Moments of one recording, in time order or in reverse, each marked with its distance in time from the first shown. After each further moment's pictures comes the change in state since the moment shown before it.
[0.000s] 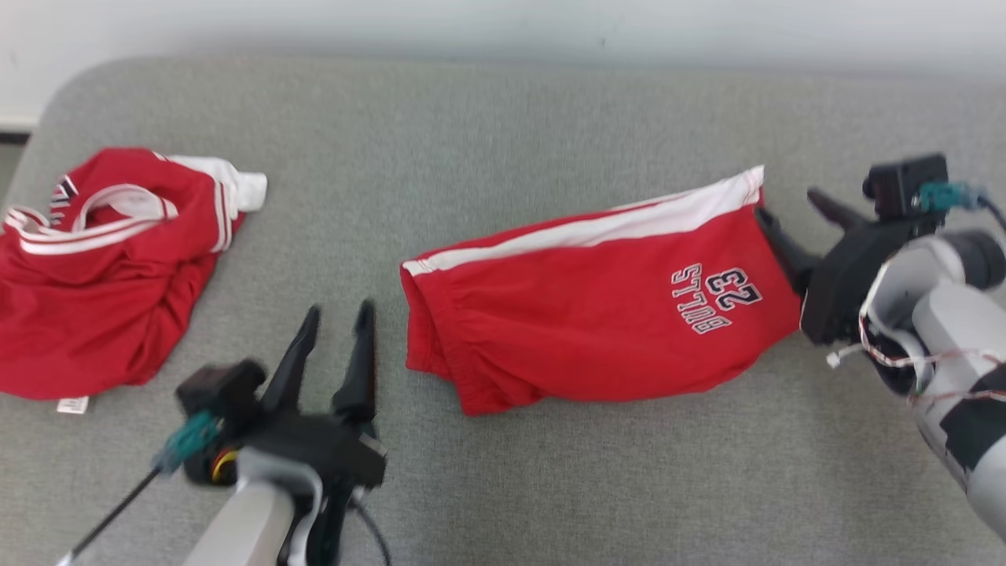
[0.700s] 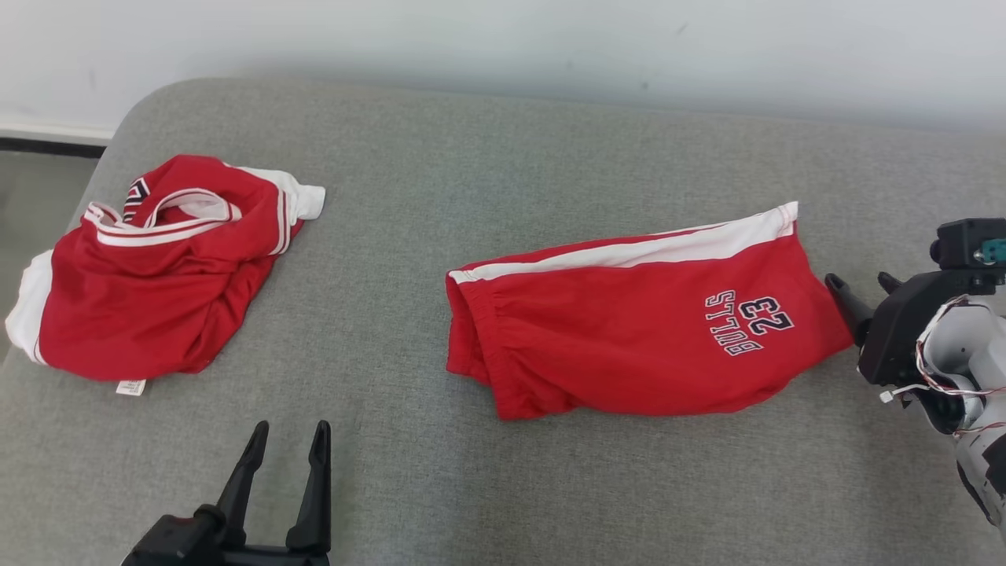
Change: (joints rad) left arm 0.413 0.007 0.229 -0.274 0.332 -0.076 -0.002; right arm 0.096 -0.013 -0.111 0.161 0.071 0.000 0.080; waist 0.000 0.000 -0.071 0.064
